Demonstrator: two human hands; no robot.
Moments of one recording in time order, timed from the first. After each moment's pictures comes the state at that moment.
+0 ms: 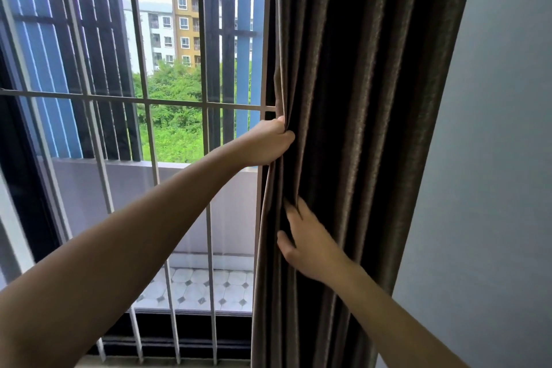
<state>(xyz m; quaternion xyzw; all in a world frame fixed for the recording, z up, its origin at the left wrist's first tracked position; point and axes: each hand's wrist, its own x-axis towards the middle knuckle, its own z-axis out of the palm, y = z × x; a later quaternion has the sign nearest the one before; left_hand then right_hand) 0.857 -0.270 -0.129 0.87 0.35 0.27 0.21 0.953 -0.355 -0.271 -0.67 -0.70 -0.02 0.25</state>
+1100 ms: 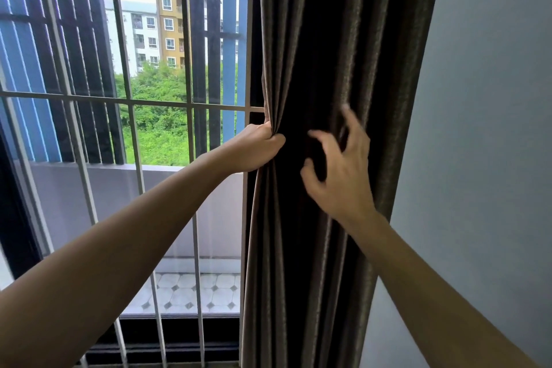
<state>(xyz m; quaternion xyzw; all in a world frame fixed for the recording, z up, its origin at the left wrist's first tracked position) 0.856 -0.284 -0.135 0.89 0.32 0.28 0.18 0.994 -0.372 -0.195 -0.61 -0.59 -0.32 0.42</state>
